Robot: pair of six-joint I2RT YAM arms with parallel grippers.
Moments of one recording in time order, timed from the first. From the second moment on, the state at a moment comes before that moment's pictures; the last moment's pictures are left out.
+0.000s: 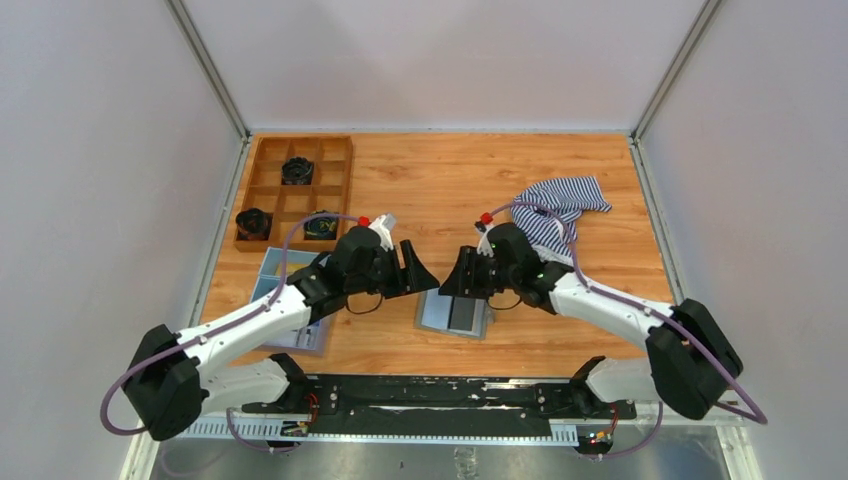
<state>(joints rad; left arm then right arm) -0.75 1.09 0.67 -0.15 0.20 -0.92 0.71 1.32 0.68 -0.04 -0.37 0.78</state>
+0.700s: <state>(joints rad) -0.86 1.54 0.81 0.01 0.27 -0.93 0.59 1.22 0.53 -0.13 -0.33 0.77</state>
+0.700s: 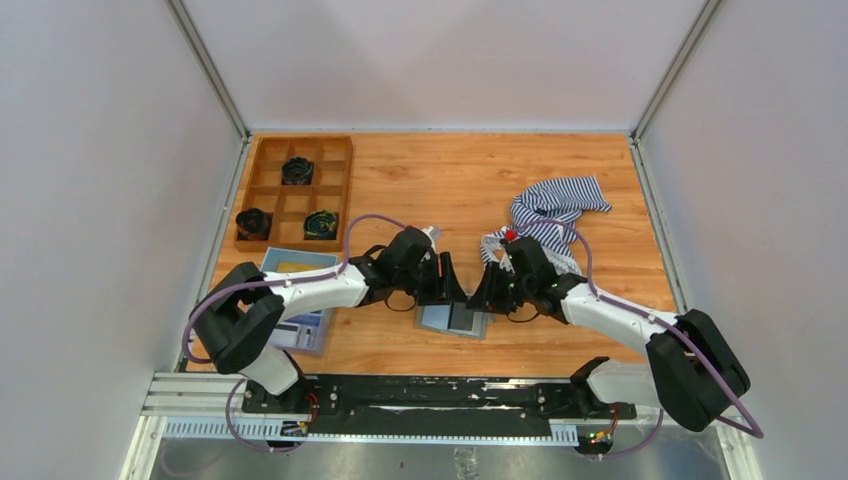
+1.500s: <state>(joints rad) -0.82 1.62 0.72 0.06 0.28 -0.95 0.59 1.19 0.47 -0.10 -0.34 0.79</state>
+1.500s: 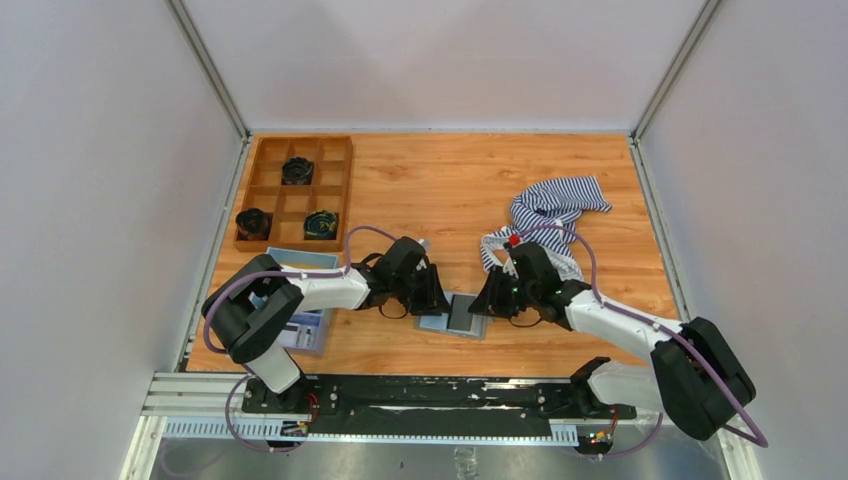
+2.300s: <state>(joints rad) -0.82 1.62 0.71 0.10 0.31 -0.95 0.59 1.21 0.44 -0.03 -0.35 0.82</state>
